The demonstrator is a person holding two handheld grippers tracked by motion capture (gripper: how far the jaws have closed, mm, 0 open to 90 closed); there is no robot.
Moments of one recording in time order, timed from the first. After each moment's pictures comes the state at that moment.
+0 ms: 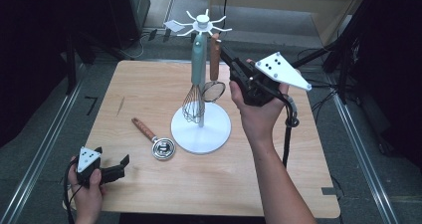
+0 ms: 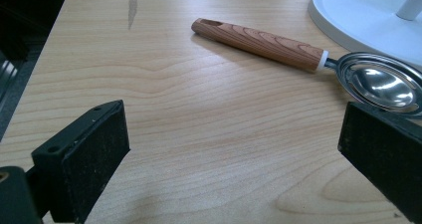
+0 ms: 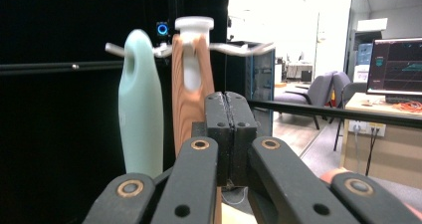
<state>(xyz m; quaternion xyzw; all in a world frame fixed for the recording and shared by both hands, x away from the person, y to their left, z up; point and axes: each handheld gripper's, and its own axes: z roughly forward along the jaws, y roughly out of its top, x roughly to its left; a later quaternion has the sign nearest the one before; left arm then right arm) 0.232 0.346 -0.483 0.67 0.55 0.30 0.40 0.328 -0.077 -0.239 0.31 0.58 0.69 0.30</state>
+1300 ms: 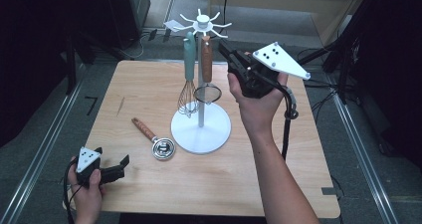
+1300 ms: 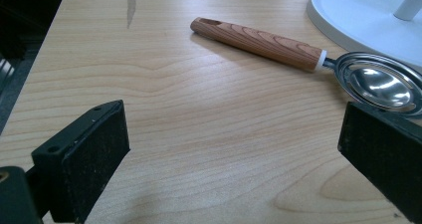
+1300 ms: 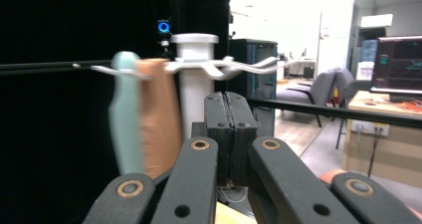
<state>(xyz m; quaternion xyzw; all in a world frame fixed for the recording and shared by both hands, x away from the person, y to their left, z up) 0.231 0.346 -0.483 0.67 0.55 0.29 0.40 0.339 -0.074 -0.228 0.32 0.59 0.68 0.30</state>
